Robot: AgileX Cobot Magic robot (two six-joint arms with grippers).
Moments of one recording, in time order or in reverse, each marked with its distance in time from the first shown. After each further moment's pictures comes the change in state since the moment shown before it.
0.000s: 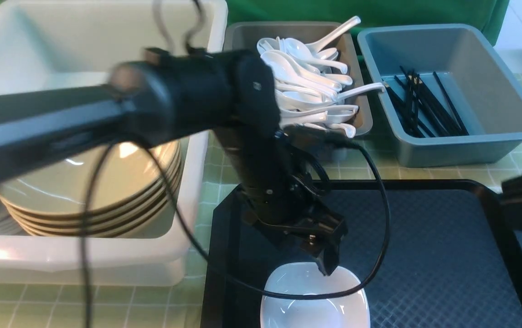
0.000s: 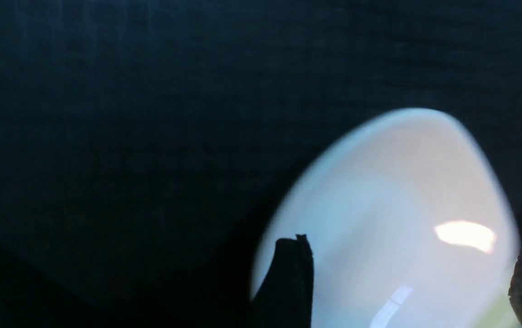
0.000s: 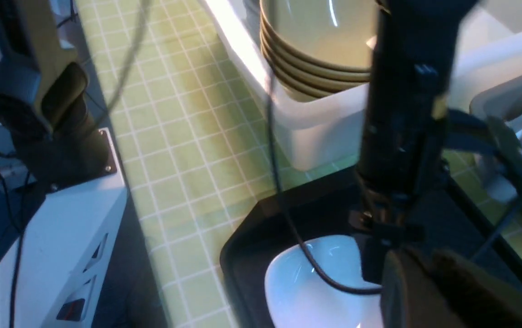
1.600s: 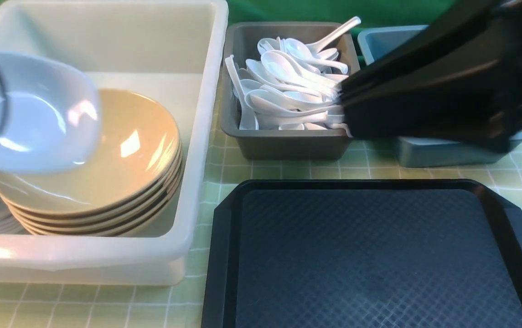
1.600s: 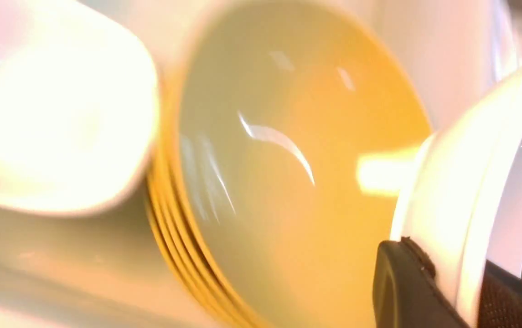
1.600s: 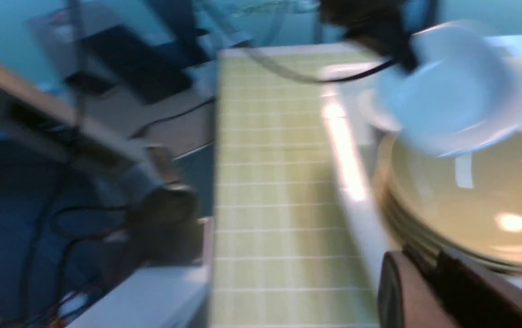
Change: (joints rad) right arm 0.206 0.397 -0.246 0.317 -0.010 -0.326; left arm 1.160 -0.853 0.386 -0.192 -0.070 -0.144
